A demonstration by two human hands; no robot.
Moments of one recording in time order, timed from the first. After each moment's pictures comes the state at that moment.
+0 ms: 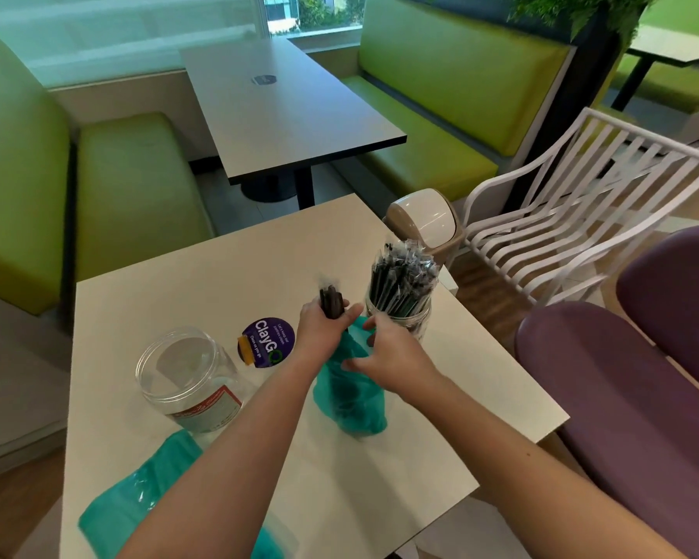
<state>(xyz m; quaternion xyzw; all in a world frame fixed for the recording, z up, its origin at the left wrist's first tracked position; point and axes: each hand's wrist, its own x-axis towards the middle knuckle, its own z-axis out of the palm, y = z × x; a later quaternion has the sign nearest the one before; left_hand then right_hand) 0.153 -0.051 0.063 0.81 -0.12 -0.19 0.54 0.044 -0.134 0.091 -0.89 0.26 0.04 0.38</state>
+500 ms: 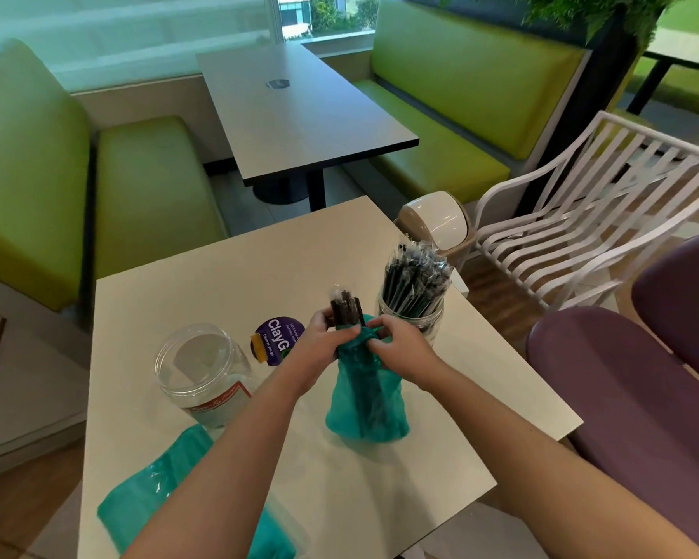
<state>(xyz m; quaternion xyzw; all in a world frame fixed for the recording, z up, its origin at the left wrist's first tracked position) 0.146 -0.013 0.060 0.64 -0.06 -0.38 0.66 0.058 -0.142 0.070 -0.82 0.26 0.01 0.51</state>
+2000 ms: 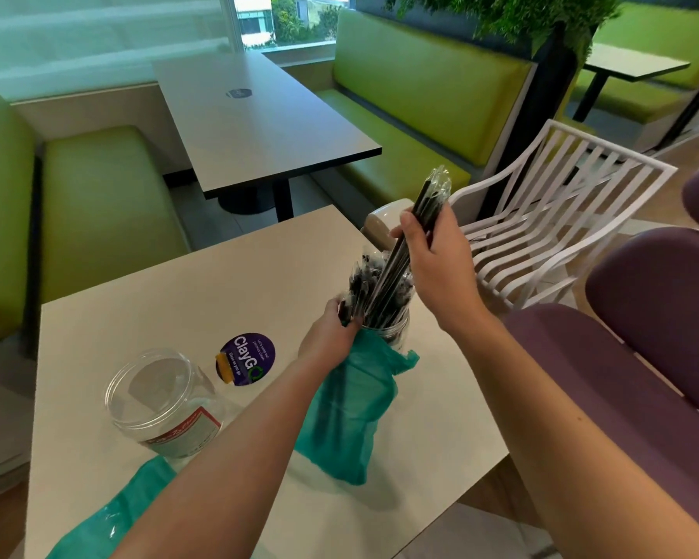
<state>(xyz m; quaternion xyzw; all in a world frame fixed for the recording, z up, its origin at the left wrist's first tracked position) 0.147 -0.086 0.059 0.87 -0.21 -0.24 0.38 0.050 -0.195 0.197 -0.79 0.24 -0.35 0.44</state>
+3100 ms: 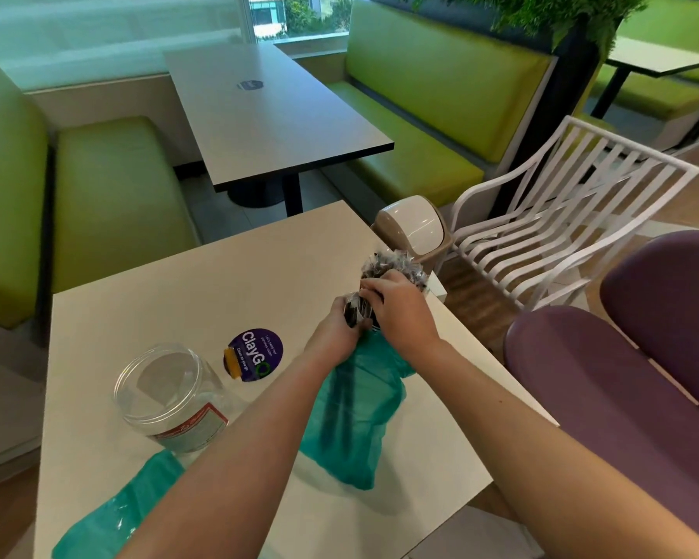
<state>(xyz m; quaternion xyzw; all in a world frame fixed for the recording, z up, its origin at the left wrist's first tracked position) 0.158 -0.087 0.055 0.85 -0.21 -0.27 0.40 0.085 -0.184 0.099 -0.92 0.21 -0.18 0.29</state>
